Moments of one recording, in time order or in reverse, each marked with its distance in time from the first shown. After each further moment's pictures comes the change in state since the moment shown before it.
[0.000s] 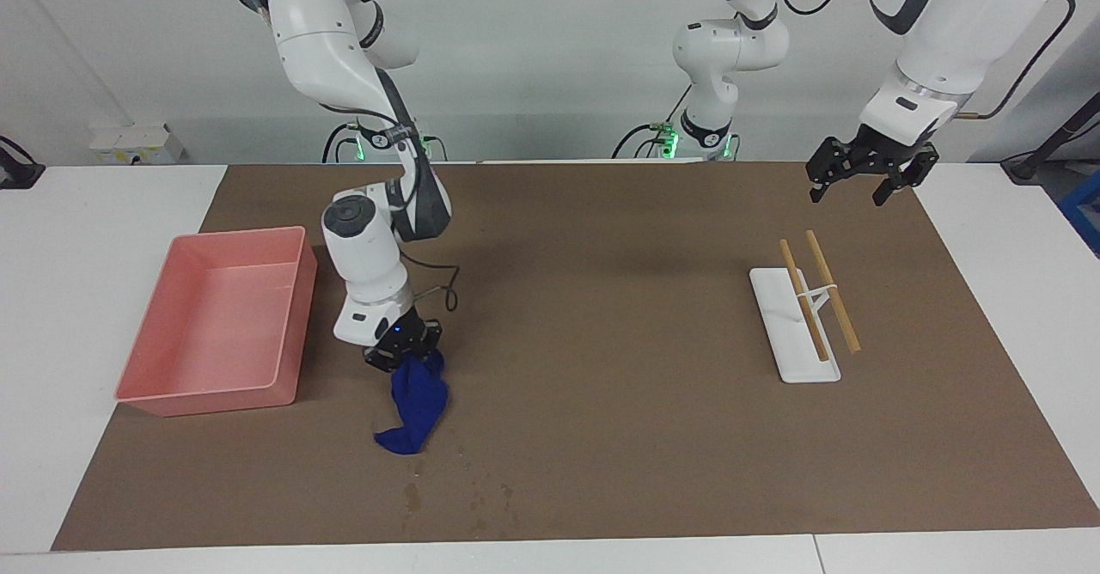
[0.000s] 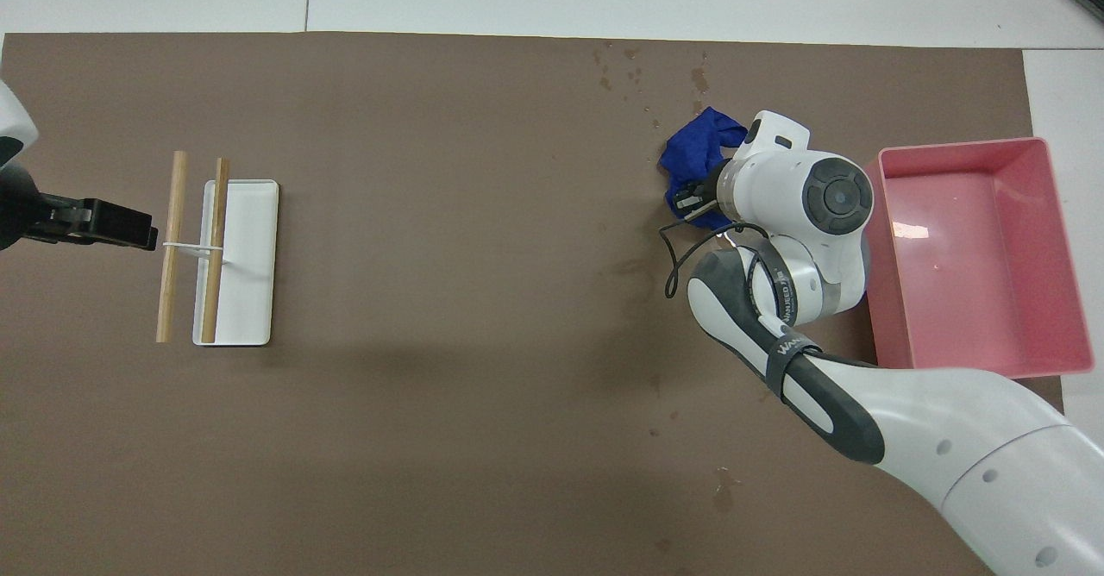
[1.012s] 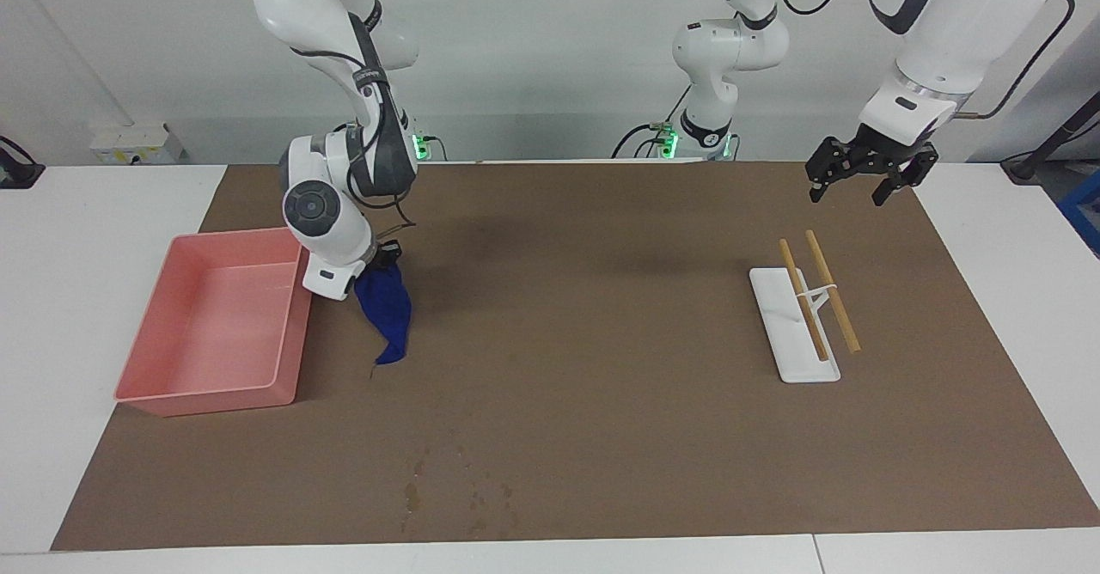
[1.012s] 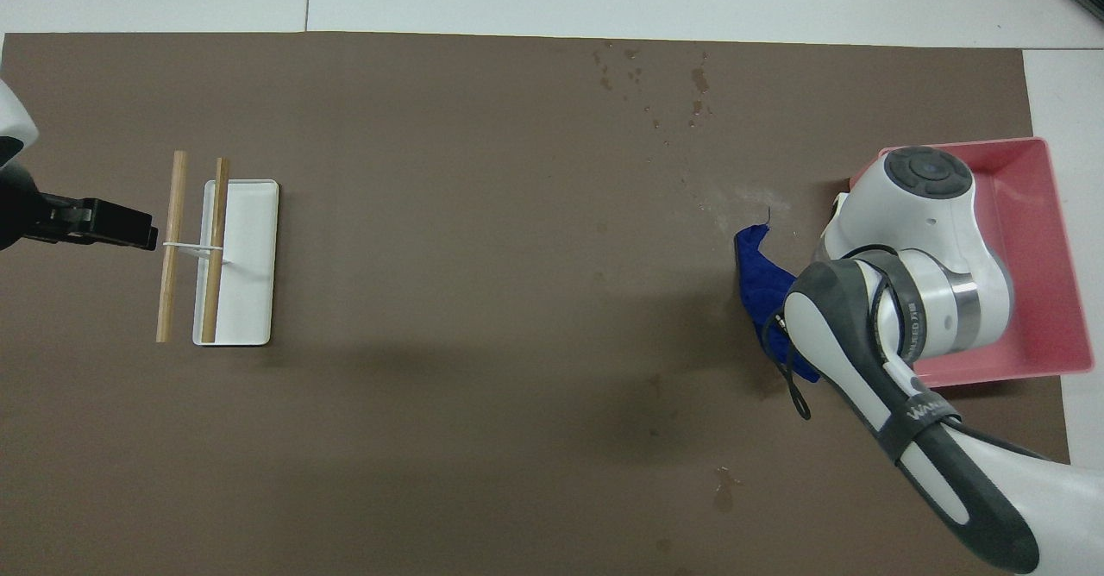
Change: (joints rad) left arm 0.000 0.000 0.000 0.000 0.000 0.000 0.000; right arm -0.035 -0.153 -0.002 0.010 0.000 -0.582 -0.025
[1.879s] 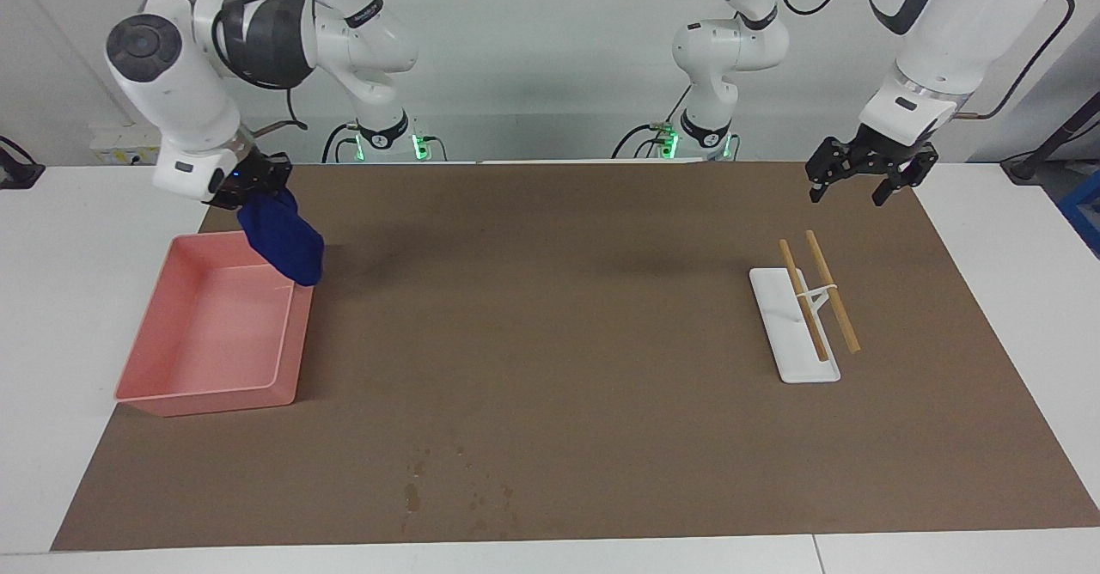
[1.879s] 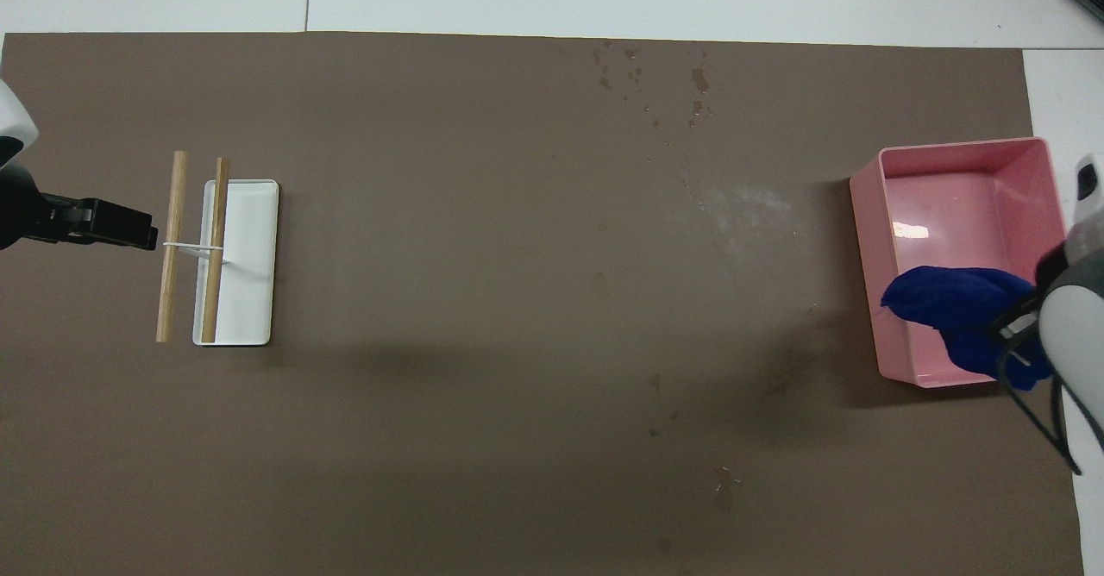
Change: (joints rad) left arm 0.000 0.000 0.000 0.000 0.000 0.000 0.000; right arm -0.211 -0.237 -0.033 0.167 -0.132 -0.243 -0.408
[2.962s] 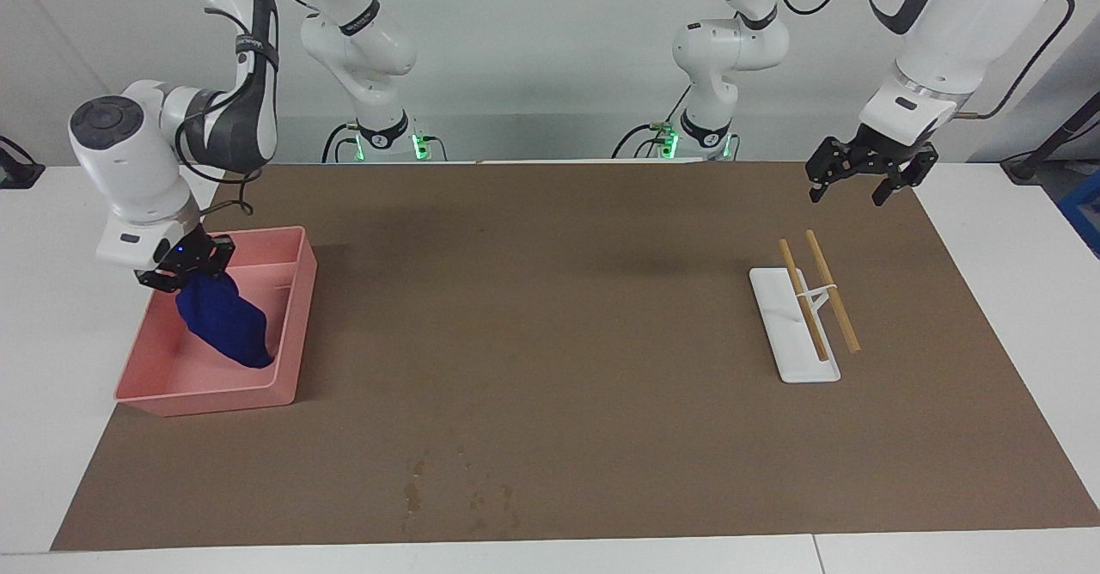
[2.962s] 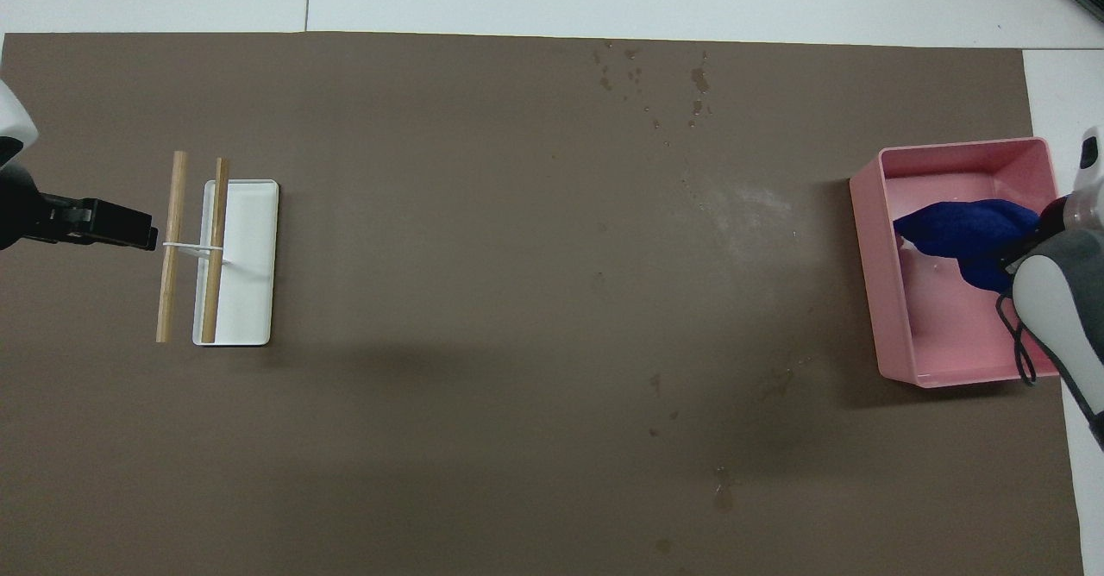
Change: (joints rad) left arm 0.000 0.000 0.000 0.000 0.000 0.000 0.000; right arm -0.111 0.181 0.000 -0.107 -0.060 0.532 -0.048
